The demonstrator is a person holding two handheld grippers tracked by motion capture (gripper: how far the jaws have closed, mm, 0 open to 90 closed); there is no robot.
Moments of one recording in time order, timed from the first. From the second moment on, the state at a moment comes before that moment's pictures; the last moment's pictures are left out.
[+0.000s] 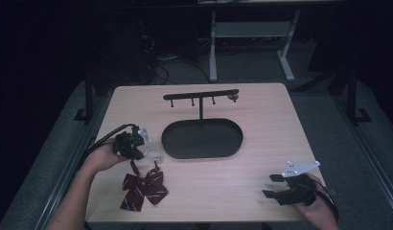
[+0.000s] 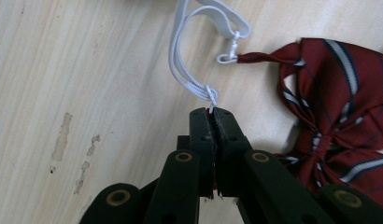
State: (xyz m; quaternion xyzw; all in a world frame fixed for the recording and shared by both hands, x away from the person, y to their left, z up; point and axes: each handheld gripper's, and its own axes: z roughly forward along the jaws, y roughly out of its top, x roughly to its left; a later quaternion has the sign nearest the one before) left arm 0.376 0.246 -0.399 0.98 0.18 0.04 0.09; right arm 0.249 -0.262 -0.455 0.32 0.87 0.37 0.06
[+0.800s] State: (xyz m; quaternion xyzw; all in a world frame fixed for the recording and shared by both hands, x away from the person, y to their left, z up) left arm 0.354 0.230 -0.358 0.99 0.12 0.06 0.08; right arm 0.249 -0.263 -0.454 0.32 0.87 0.37 0.06
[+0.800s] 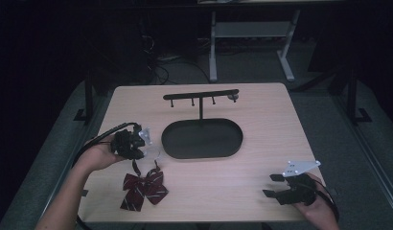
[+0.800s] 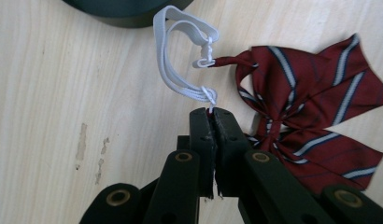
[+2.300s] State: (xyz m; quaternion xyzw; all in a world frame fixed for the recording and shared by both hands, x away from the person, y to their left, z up) left arm 0.328 0.193 -0.286 0.99 0.04 0.11 0.07; right arm 0.250 -0.265 -0.453 0.32 0.87 0.38 0.07
